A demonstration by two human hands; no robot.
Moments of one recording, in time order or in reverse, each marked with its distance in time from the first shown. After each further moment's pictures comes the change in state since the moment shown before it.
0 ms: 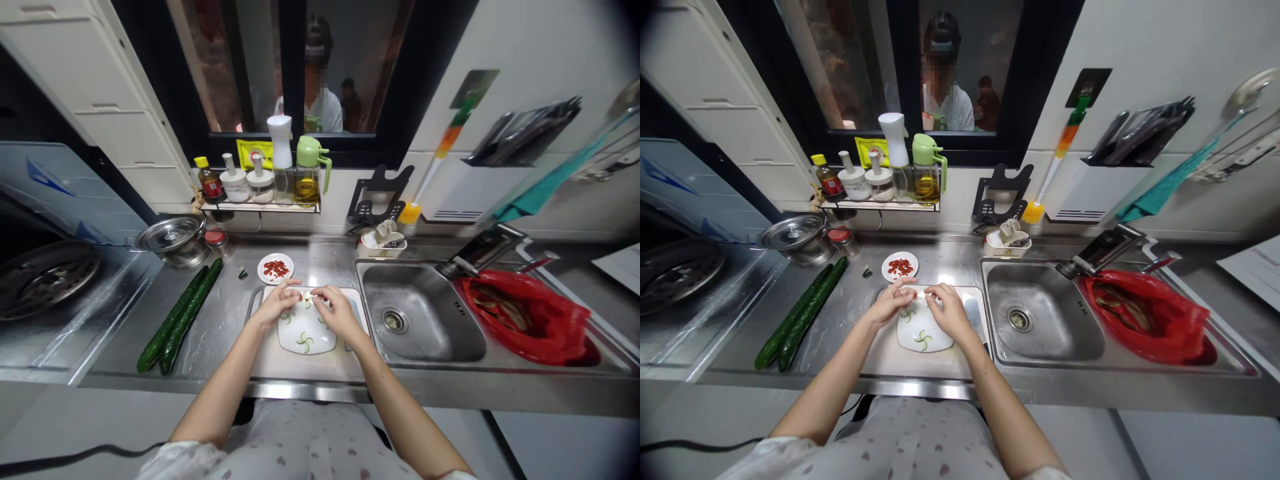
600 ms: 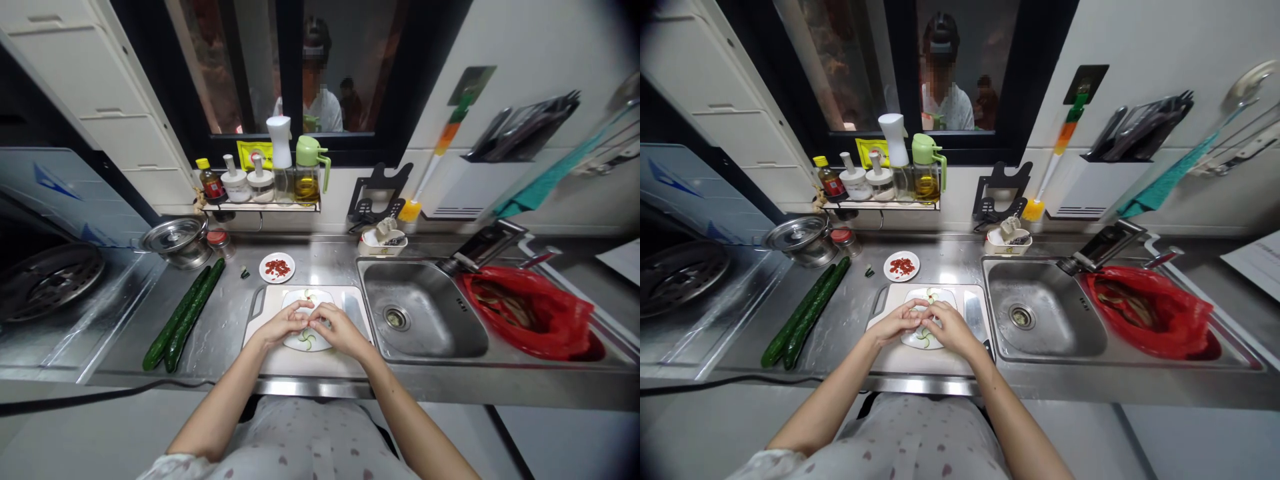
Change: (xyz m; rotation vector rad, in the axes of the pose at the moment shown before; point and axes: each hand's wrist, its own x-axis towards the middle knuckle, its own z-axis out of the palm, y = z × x) left_hand -0.028 -0.029 0.011 -0.106 -0.276 -0.189; right_hand -0.031 -0.004 0.001 0.057 -0.249 -0.059
